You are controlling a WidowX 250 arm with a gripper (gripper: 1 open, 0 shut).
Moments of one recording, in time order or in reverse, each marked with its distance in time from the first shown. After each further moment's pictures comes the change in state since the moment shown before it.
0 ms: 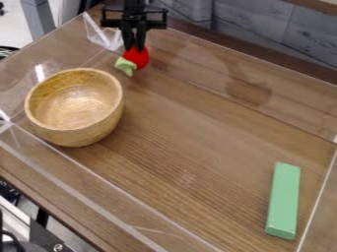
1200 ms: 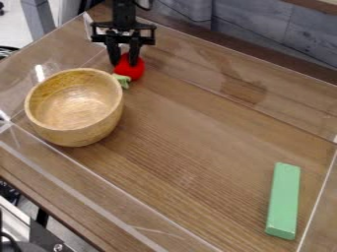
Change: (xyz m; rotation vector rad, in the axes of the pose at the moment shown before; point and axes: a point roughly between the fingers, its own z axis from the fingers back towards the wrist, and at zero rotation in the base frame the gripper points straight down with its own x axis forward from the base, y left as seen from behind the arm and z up) arm 0.002 0.019 -0.030 0.015 0.034 -0.067
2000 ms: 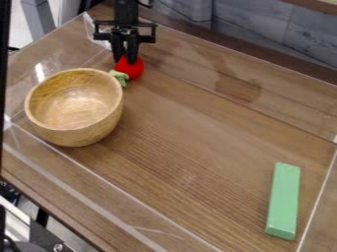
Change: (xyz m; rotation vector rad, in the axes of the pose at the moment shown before) arm 0.012 -0.001 0.001 -0.030 0.070 -0.050
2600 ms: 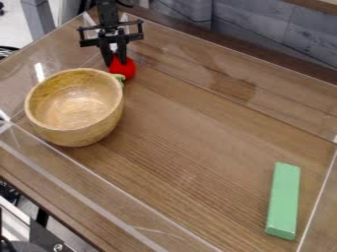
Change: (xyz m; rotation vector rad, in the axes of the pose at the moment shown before) arm -0.018 0.015 0.000 -0.105 0.102 0.241
